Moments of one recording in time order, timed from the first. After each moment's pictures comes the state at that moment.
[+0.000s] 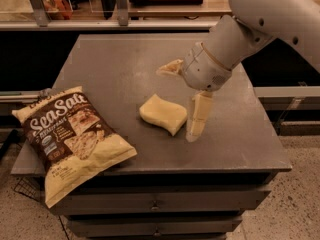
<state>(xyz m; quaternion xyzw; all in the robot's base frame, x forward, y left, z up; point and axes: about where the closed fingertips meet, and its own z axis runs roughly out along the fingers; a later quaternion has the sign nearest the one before) 0.488 -0.029 0.877 -0.79 0.54 0.19 0.23</state>
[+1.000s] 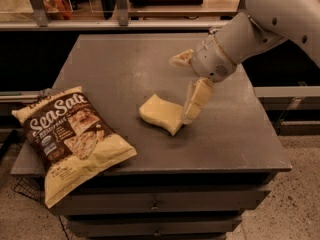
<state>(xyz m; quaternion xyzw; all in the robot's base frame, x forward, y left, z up) 0.534 -0.042 0.881 -0.70 0.62 0.23 0.28</state>
